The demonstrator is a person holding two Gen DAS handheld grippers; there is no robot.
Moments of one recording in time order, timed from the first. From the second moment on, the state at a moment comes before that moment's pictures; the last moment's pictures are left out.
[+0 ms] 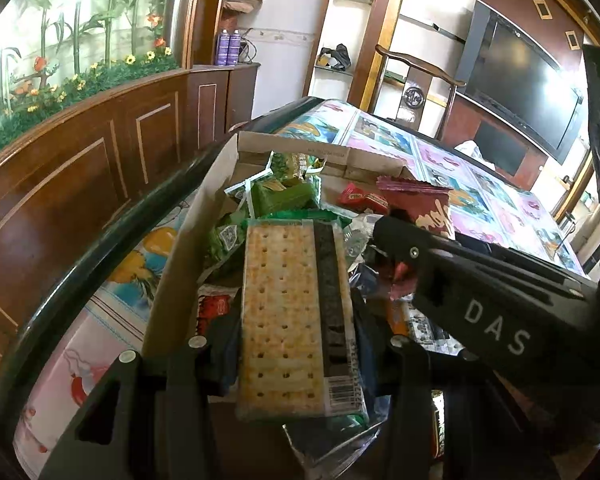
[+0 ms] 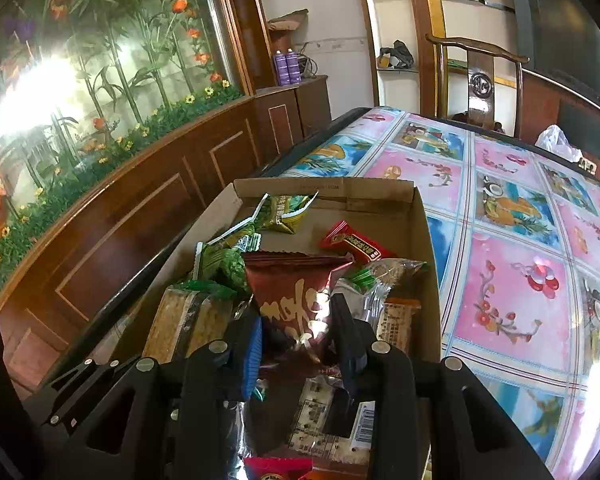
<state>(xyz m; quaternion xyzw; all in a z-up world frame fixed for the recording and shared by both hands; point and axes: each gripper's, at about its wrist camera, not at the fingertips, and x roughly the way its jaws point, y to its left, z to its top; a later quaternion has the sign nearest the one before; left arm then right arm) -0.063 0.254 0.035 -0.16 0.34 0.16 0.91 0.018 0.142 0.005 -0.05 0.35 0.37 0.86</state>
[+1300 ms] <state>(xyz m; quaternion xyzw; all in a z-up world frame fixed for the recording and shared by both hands) -0.090 0.191 0.064 -0.02 0.30 0.23 0.93 -0.047 -0.027 0.023 0.01 0.26 0.31 0.92</state>
